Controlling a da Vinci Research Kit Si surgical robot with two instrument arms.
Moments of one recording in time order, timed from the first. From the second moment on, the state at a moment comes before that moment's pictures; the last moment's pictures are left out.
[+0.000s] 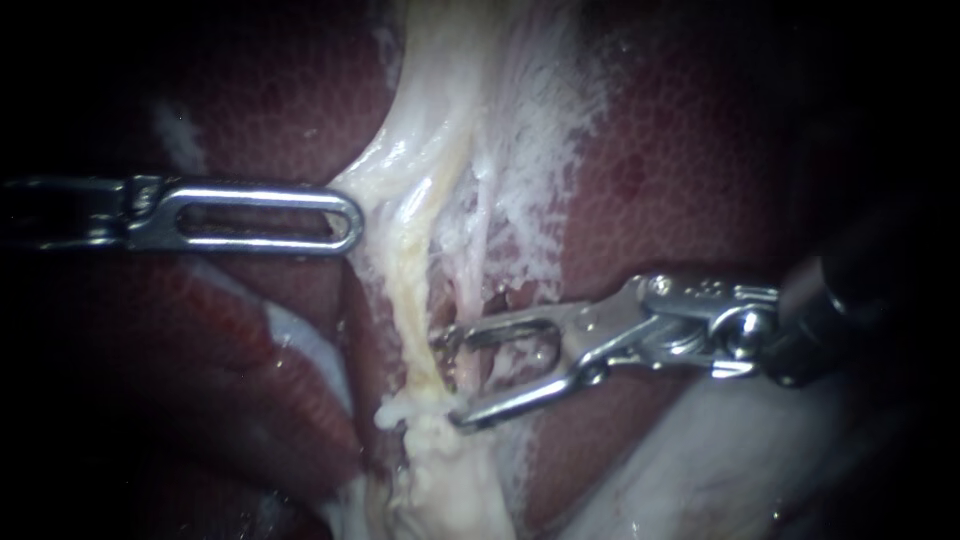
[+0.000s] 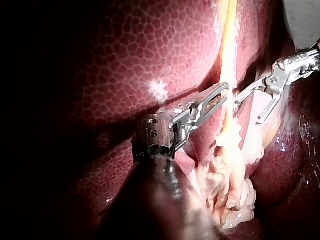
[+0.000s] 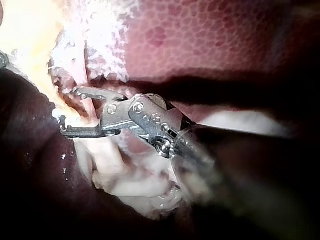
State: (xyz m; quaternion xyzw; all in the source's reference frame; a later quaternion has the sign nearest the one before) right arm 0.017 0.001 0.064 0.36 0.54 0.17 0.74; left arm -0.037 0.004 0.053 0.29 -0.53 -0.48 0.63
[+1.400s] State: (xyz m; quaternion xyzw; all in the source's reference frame) right arm 0.007 0.004 0.056 0.23 0.59 0.08 0.77; left arm -0.038 0.003 0.054 0.29 -0.53 -0.48 0.63
